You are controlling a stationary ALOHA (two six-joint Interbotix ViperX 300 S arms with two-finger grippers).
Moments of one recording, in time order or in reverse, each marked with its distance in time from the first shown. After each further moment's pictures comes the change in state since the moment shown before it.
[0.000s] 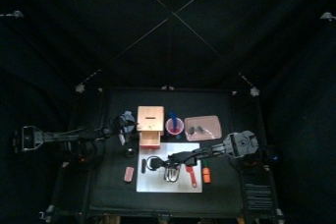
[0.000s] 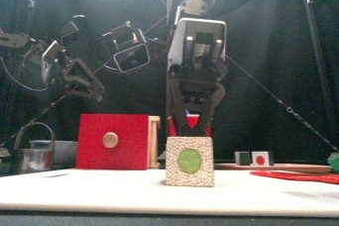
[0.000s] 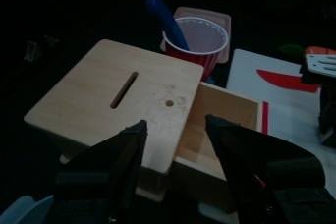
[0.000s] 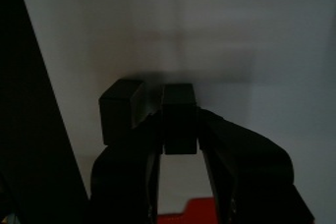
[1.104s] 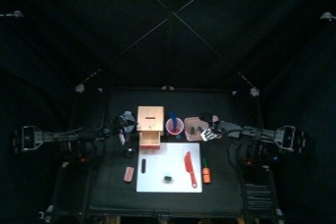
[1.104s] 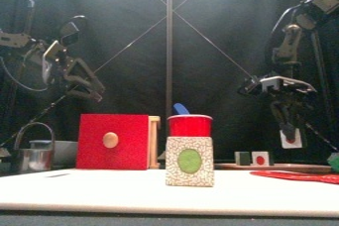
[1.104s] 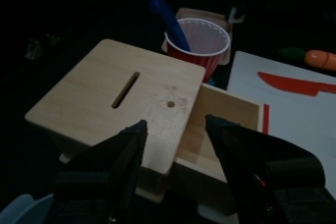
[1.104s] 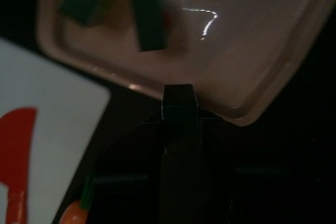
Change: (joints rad) left arm -0.002 0.000 -0.003 -0.020 0.002 0.003; right arm -0.606 -0.681 0.746 -0.328 -0.026 0.612
